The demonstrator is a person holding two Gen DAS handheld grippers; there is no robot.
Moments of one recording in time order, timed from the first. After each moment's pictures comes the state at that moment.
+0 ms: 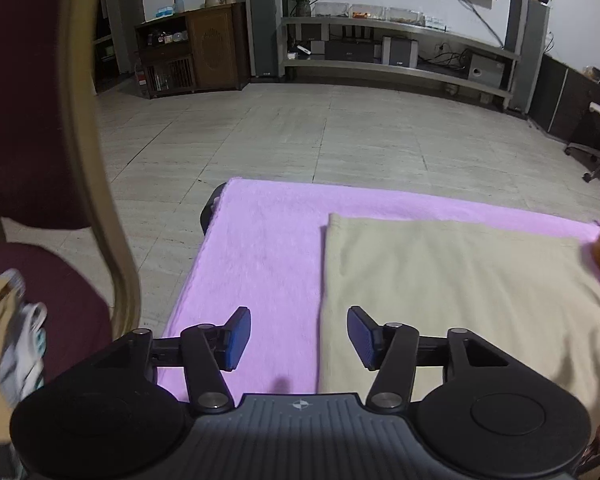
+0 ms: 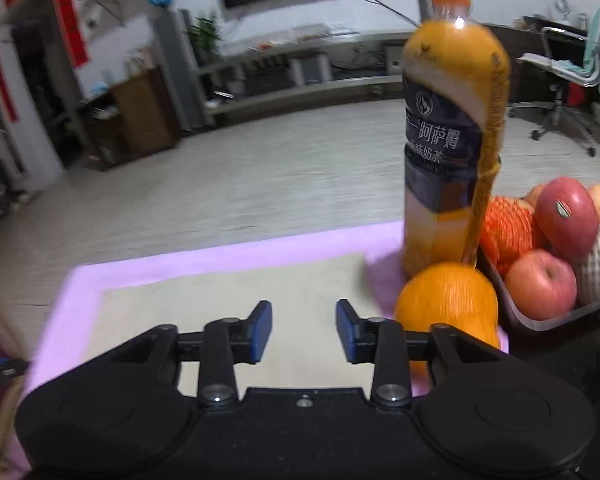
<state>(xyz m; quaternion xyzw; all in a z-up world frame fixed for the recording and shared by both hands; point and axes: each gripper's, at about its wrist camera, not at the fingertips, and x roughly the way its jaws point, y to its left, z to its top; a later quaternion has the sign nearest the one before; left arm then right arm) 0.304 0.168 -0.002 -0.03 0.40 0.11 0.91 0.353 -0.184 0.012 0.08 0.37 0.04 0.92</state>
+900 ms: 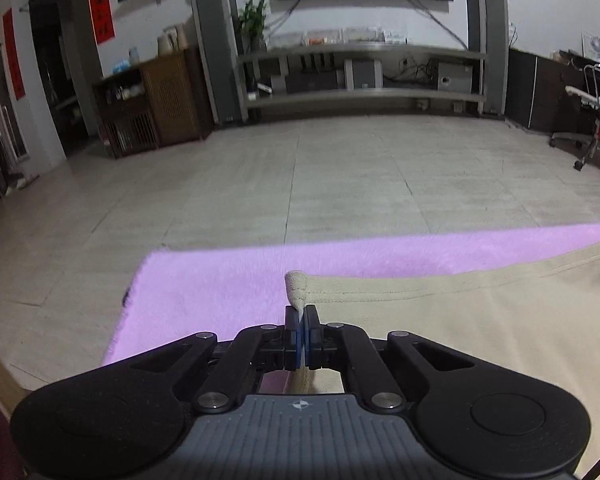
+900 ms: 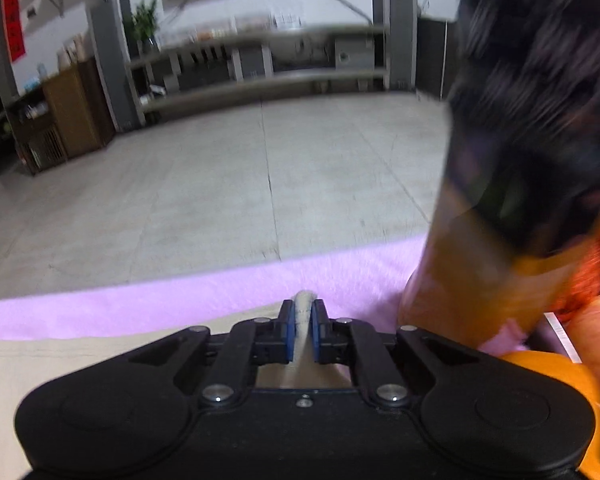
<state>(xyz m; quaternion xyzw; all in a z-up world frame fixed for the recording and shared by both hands) 0.375 0.141 -0.033 0.05 0.31 0.07 0.95 0.435 -0.186 -0.050 0.06 0.35 -0.02 0.93</state>
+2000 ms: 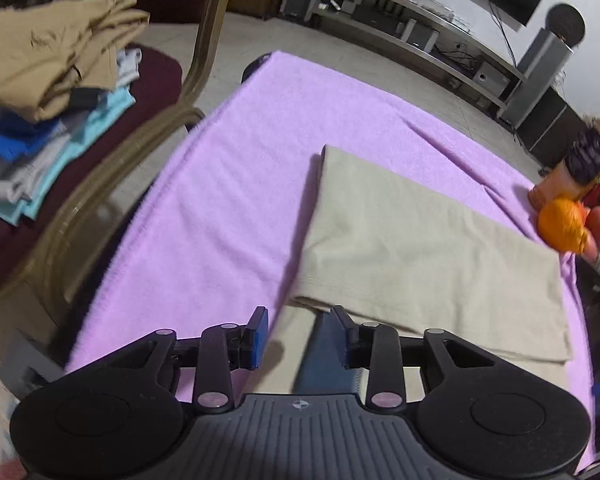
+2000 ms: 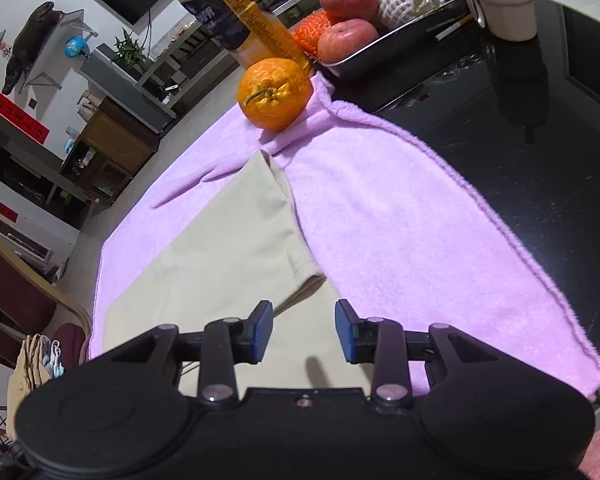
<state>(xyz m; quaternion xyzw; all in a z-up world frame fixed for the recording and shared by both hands) 0.061 0.165 -0.019 -0.21 0.44 0.08 0.87 0.103 -0.323 -0.053 0.32 0.45 0.05 0.84</state>
